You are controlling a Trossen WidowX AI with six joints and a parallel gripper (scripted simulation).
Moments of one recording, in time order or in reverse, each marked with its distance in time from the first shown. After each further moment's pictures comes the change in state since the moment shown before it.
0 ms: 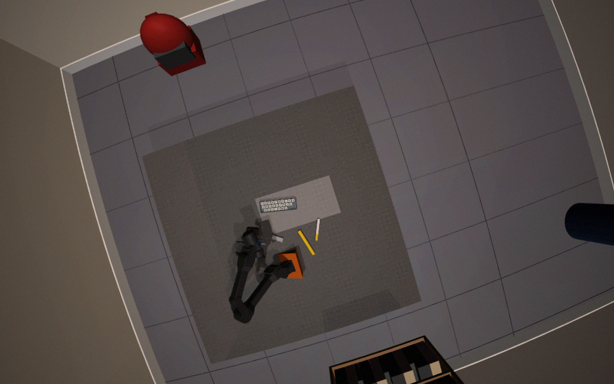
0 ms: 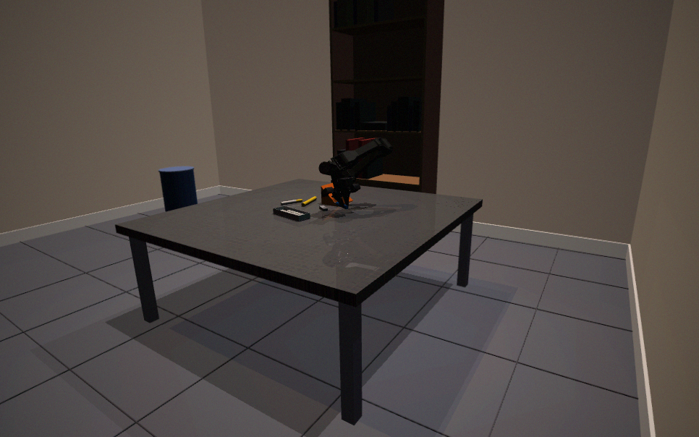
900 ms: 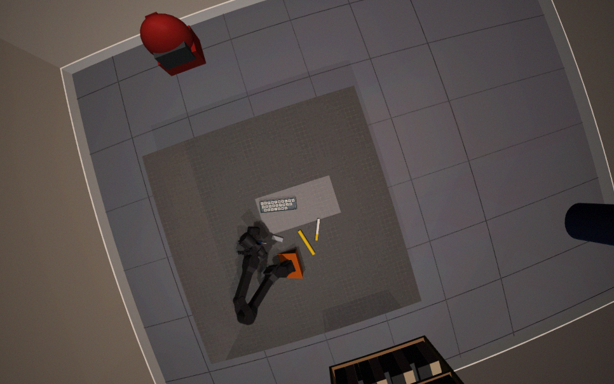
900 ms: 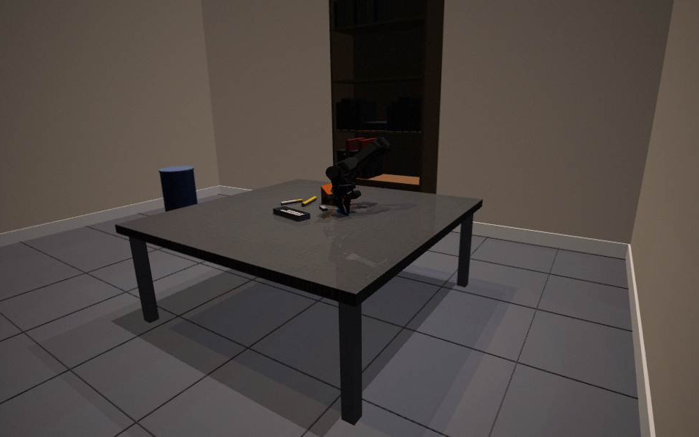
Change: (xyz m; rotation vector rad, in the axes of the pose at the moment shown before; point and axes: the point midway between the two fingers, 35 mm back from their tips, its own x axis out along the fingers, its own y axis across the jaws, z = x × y) arm 0.029 0.003 -0.014 0.000 -0.012 0.003
